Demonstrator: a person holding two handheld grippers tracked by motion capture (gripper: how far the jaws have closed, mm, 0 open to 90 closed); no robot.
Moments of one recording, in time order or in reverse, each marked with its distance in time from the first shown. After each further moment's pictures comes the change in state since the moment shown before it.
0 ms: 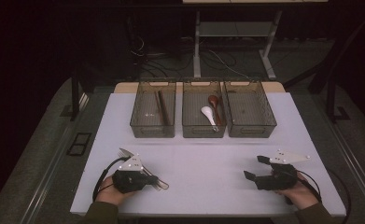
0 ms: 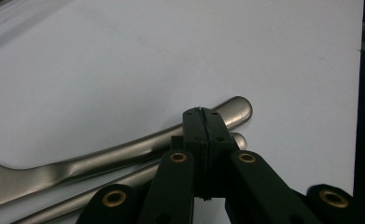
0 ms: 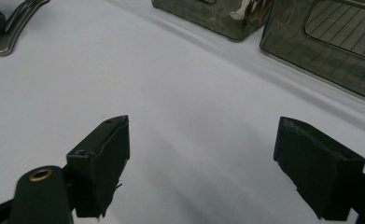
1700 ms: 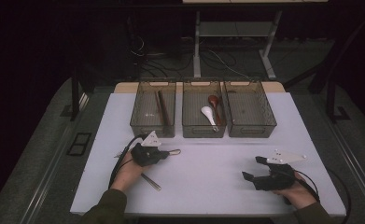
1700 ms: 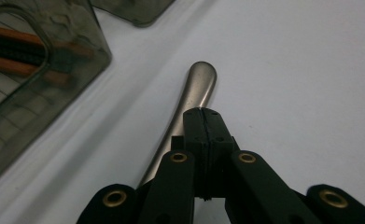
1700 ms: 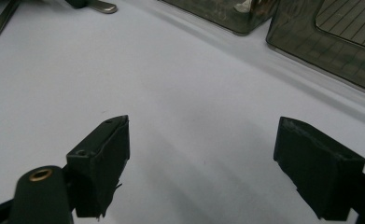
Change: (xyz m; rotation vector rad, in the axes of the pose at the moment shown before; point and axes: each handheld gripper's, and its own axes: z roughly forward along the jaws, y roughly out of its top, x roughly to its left) left arm 0.054 0.054 0.050 0.022 0.136 0.061; right arm 0.002 0.000 0.005 0.021 0.005 -0.007
